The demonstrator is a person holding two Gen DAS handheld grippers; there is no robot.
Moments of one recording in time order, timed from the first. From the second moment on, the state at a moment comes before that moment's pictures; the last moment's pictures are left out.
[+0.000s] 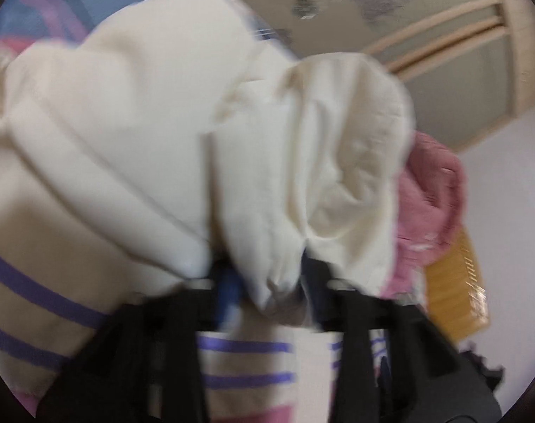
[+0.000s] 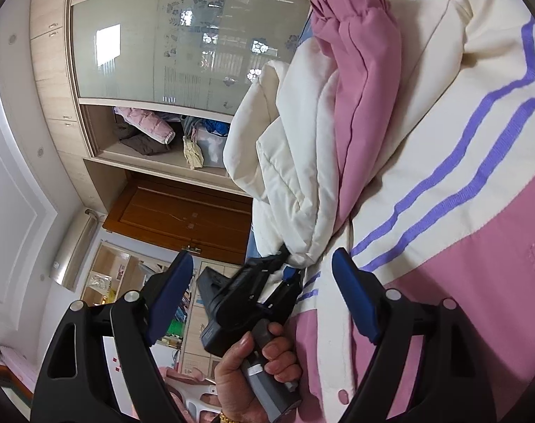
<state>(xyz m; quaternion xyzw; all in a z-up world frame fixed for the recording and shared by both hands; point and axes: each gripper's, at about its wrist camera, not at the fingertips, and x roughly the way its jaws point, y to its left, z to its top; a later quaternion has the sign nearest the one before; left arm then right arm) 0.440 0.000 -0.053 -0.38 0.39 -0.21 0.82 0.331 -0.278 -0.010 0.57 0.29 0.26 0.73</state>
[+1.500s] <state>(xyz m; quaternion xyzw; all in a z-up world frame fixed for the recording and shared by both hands) 0.067 0.027 -0.002 0.35 0.17 -0.10 0.92 0.058 -0.252 0.047 -0.12 0.21 0.14 0.96</state>
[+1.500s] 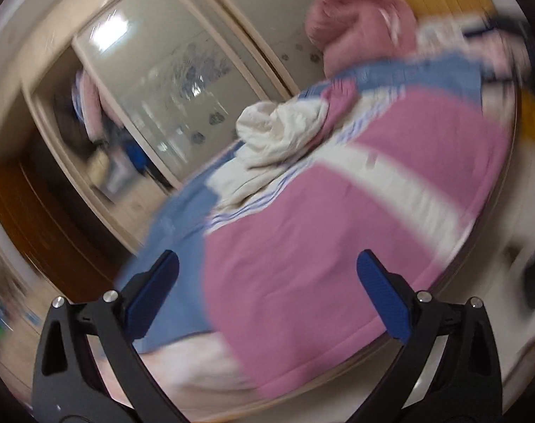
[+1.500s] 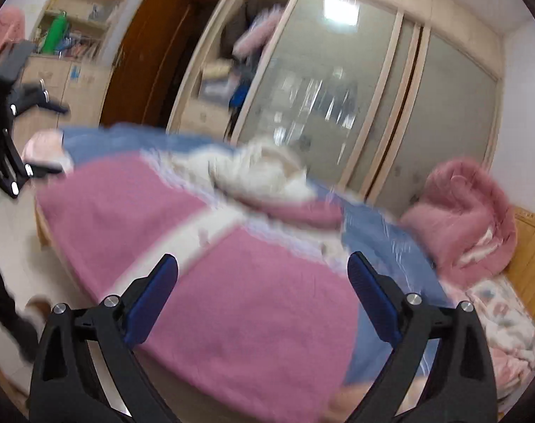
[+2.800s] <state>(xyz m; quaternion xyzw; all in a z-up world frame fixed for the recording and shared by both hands) 0.235 0.210 -0.072 -0.16 0.51 -0.35 0.77 0.174 -0.395 -0.067 0.26 0.53 0.43 0.68</state>
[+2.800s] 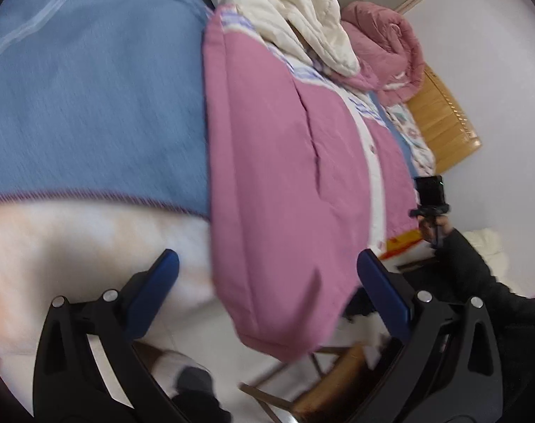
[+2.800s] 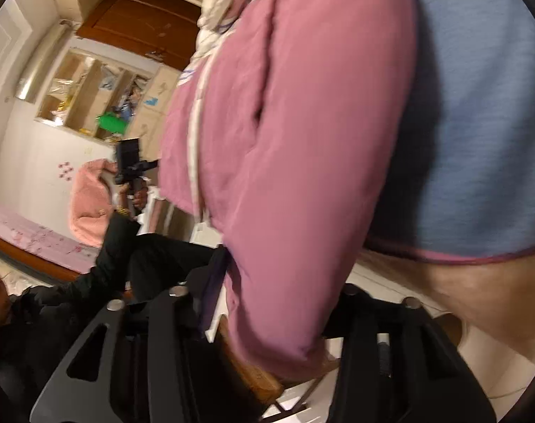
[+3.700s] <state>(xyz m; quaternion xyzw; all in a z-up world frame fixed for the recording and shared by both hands) 0.232 0.188 -0.085 -0.19 0.54 -0.33 0.75 0.168 -0.360 -0.004 0.29 0.43 0.42 0.75</state>
